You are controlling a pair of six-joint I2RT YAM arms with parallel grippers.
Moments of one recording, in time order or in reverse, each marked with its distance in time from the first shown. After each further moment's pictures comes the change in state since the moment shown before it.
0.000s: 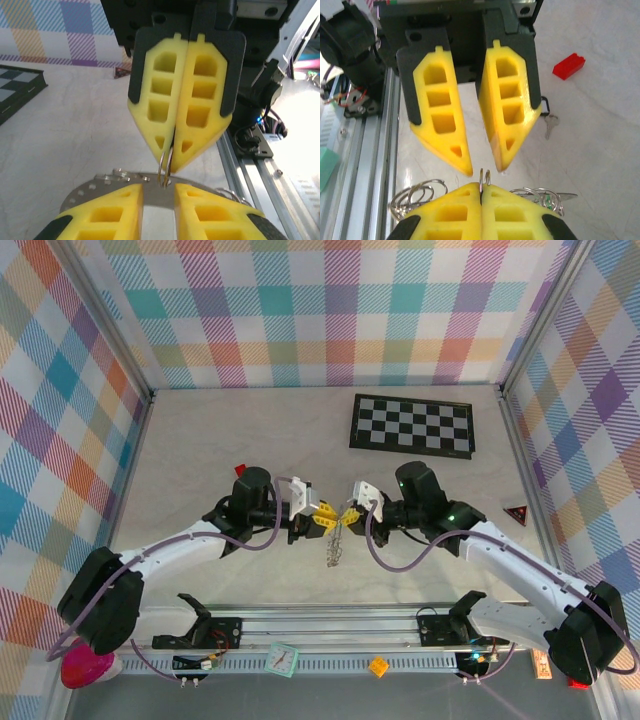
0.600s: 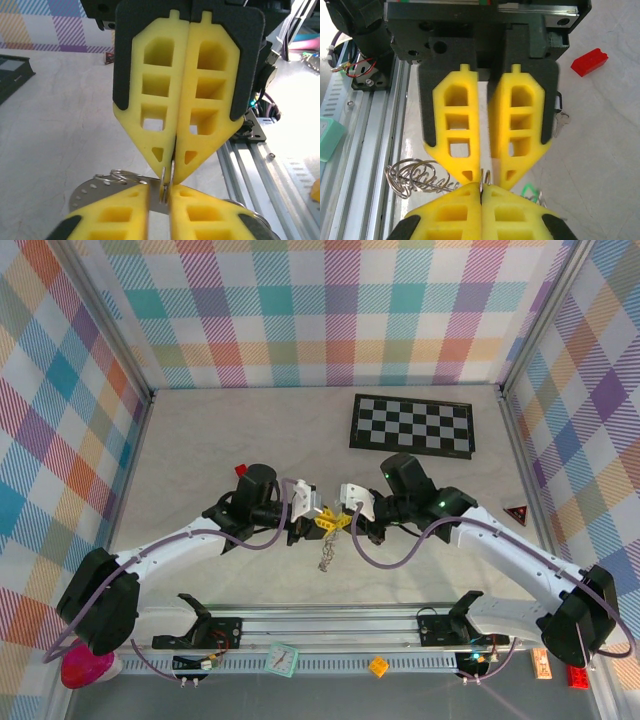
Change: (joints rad) left arm -0.019 0.001 0.057 -0.161 0.000 0.091; right arm 0.057 0.098 0.149 -0.177 0.032 -0.148
